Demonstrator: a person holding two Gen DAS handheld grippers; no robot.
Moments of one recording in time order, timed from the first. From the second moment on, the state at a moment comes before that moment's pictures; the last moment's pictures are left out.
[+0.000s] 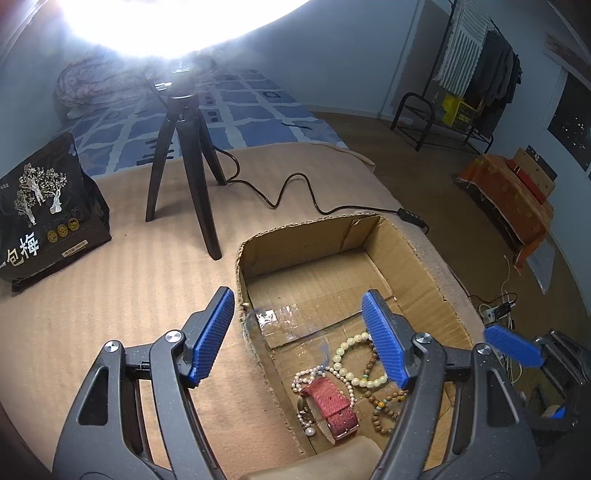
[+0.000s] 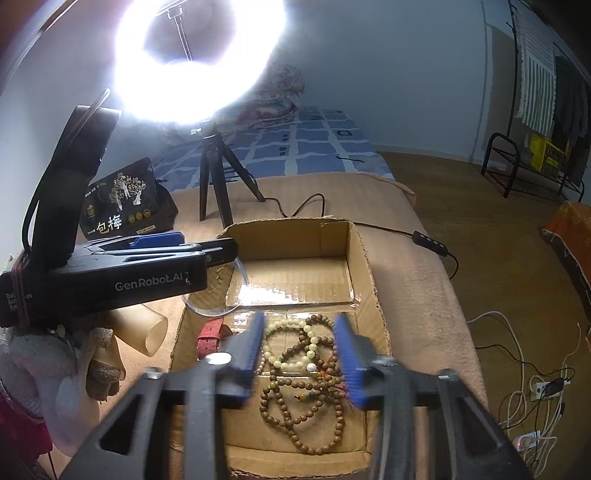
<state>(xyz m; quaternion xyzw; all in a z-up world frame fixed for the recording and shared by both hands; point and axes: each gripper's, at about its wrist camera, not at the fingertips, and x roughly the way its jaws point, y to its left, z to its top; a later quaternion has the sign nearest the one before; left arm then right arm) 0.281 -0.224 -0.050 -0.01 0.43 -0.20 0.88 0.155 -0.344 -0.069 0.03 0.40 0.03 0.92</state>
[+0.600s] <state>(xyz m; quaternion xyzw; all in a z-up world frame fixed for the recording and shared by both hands) 0.263 -0.220 -0.030 0.00 0.42 -0.20 0.89 0.138 -0.345 -0.051 0.02 0.39 0.00 0.92</state>
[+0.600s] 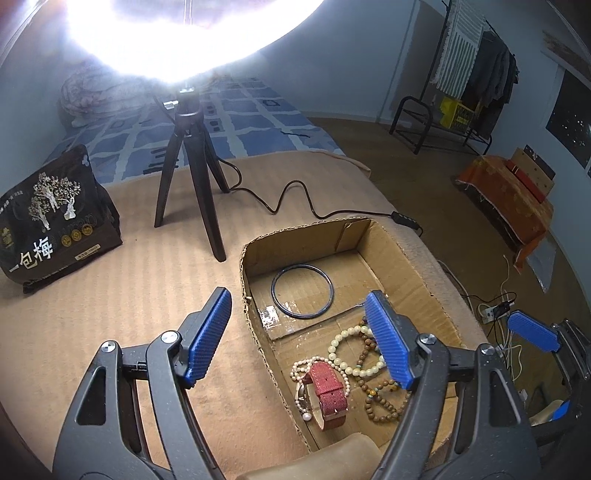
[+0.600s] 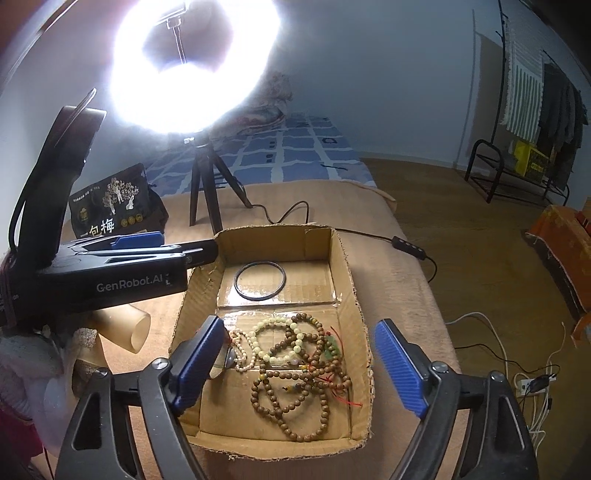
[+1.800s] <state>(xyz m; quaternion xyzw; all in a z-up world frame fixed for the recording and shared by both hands) 0.114 -0.158 0.046 0.04 0.34 -0.20 0.92 0.056 -0.326 0.017 -0.01 0.30 -0.05 0.95</state>
